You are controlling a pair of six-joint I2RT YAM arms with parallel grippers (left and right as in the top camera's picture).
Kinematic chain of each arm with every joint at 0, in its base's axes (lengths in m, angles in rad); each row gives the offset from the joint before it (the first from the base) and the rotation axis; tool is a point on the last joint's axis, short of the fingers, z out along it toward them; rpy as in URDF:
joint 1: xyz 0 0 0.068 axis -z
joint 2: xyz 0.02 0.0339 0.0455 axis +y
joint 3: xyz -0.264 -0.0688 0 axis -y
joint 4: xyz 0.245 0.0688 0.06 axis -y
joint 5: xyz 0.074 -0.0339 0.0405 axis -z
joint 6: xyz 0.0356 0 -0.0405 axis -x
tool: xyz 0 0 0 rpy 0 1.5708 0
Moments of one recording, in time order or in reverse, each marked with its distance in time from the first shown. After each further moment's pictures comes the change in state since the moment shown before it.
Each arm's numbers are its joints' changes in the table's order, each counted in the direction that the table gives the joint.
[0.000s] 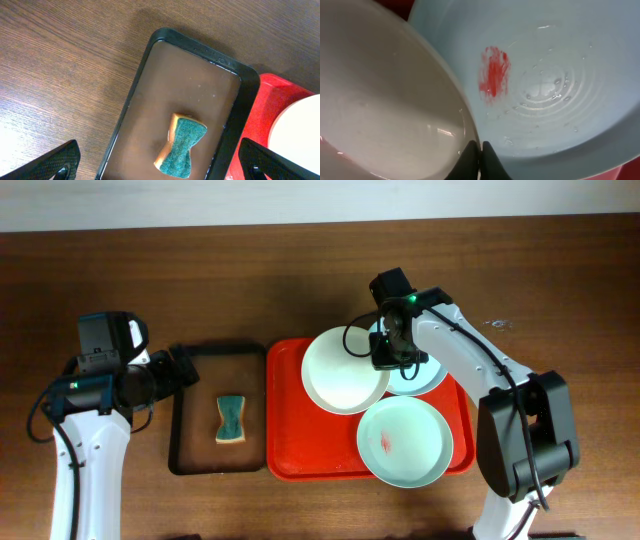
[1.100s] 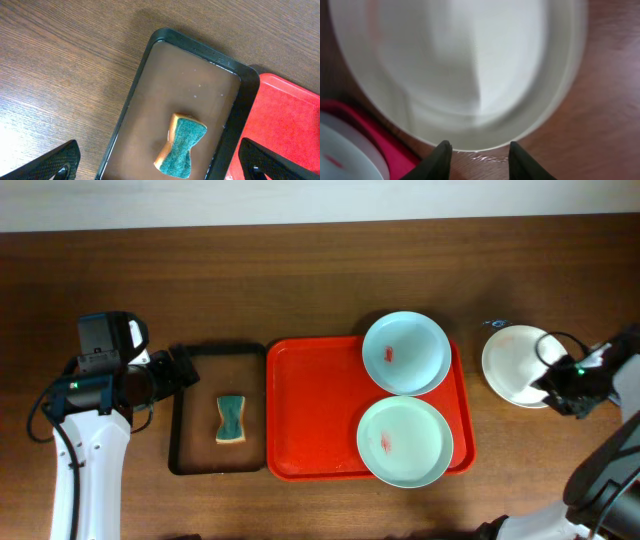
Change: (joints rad) left arm 0.000 0.000 0.000 0.000 0.000 0.000; right arm 0.960 -0.193 -0.286 0.081 -0.308 0.055
